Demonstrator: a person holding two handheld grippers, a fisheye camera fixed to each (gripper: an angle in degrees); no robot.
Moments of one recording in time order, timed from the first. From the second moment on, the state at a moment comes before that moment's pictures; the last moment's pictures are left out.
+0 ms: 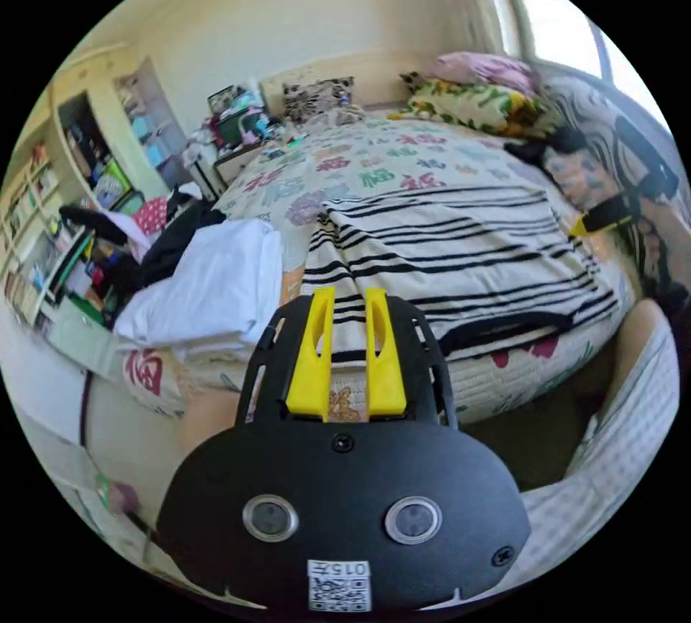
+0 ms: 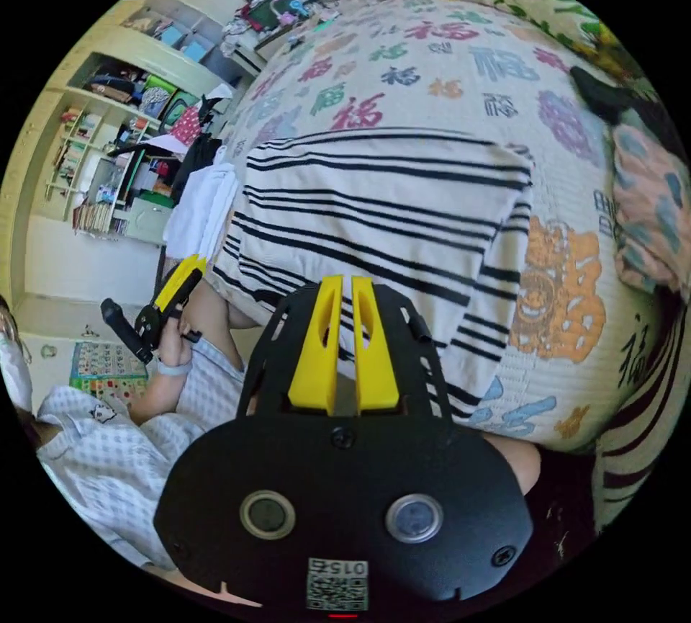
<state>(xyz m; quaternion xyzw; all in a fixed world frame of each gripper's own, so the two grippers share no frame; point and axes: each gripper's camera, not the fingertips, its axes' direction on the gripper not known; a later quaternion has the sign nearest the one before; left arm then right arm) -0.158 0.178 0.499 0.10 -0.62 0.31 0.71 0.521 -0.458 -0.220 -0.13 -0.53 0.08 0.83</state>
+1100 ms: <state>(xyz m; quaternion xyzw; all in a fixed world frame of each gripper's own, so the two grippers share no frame) -0.234 0.181 0.306 0.17 -0.41 0.11 0.89 0.245 -0.813 -0.281 -0.17 -0.38 -0.30 0.86</state>
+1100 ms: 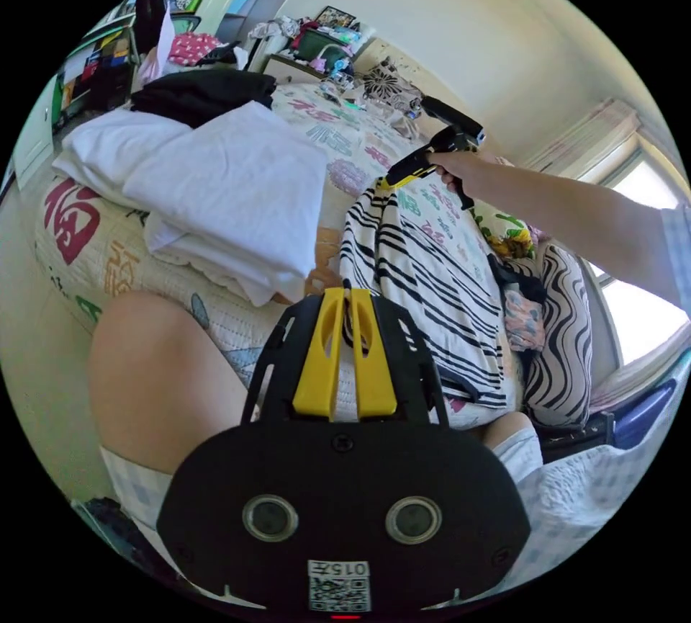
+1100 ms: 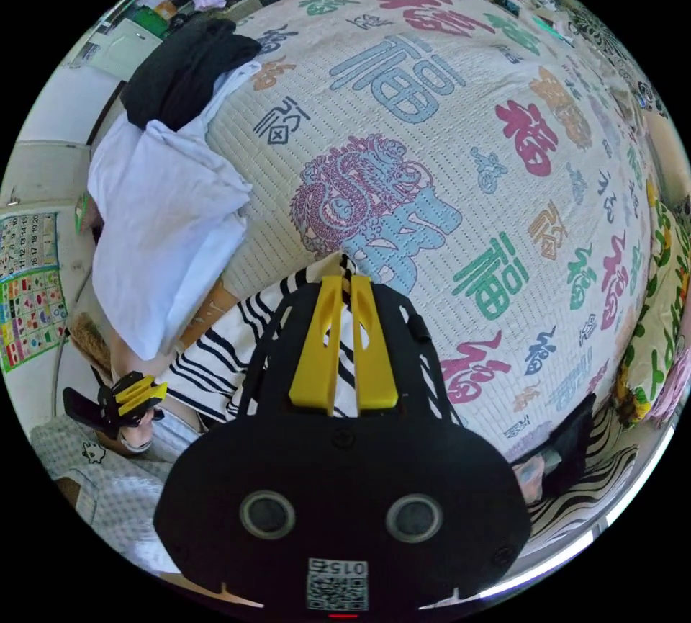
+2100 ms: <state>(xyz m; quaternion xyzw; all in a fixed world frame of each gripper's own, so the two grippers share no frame) -0.107 0.310 0.779 -0.24 -0.35 0.63 0.65 0.785 -0.551 0.008 -0.07 -0.72 0.10 0.69</state>
